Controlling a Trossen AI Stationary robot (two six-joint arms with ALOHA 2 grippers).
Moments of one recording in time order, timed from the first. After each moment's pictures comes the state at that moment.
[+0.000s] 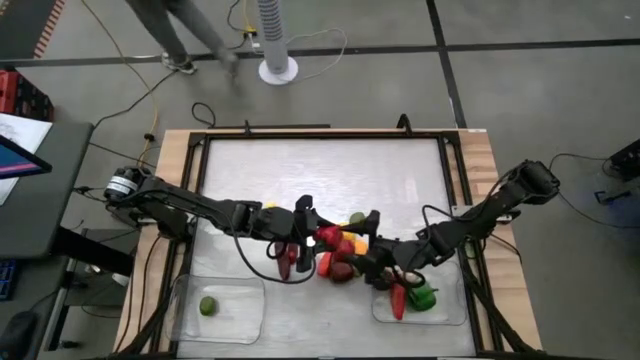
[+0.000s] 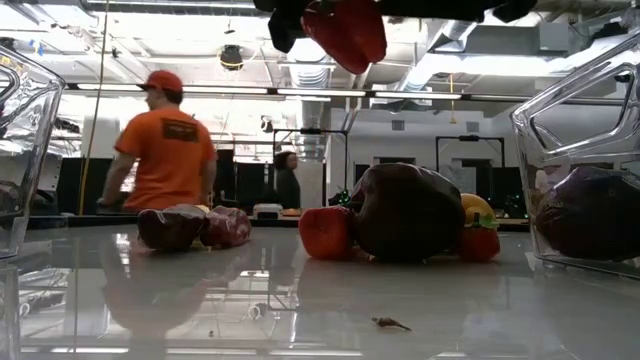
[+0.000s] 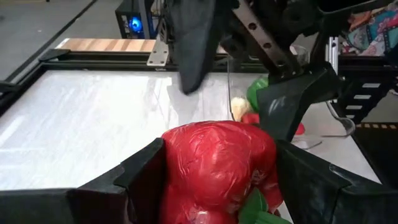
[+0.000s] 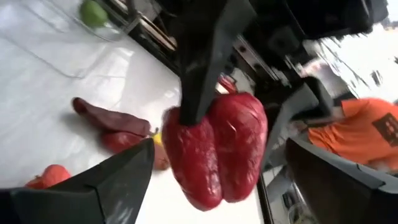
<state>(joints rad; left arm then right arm) -0.21 1.54 1.10 0.04 -0.20 -0.12 0.50 1.43 0.87 0.27 0.73 -0.61</state>
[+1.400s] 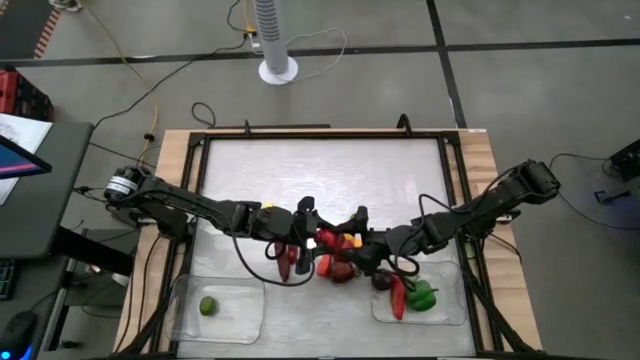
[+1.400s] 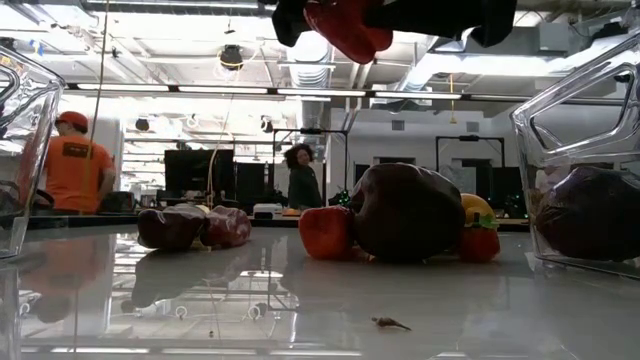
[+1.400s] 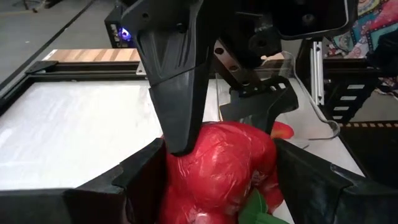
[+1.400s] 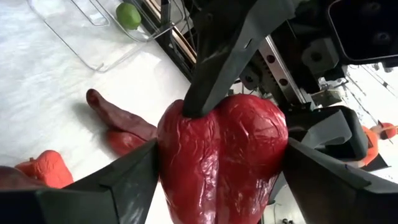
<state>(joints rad) -0.21 1.54 1.10 0.08 -0.17 -0.09 0.38 1.43 0.87 0.28 0.48 -0.79</state>
